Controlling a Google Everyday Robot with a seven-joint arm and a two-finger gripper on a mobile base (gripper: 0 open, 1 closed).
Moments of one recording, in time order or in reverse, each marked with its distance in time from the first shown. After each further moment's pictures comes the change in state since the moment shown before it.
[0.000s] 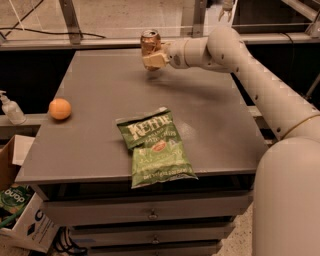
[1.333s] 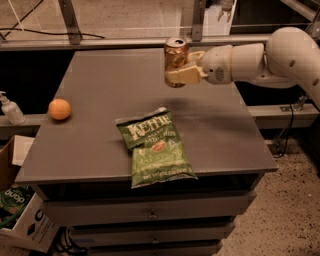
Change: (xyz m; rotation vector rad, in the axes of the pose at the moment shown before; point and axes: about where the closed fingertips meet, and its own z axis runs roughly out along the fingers) arm -0.003 0.098 -0.155 -0.172 -0.019 -0.013
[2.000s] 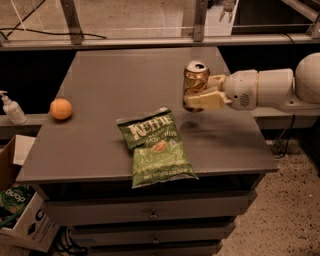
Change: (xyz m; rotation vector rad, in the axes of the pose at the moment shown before) arm 0.046 0.043 -0.057 -0.018 0.025 0.042
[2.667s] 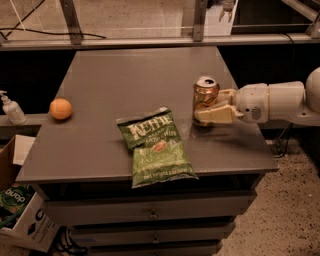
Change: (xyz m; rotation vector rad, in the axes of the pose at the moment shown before) arm 0.041 0.011 -0.024 -0.035 0.048 0.049
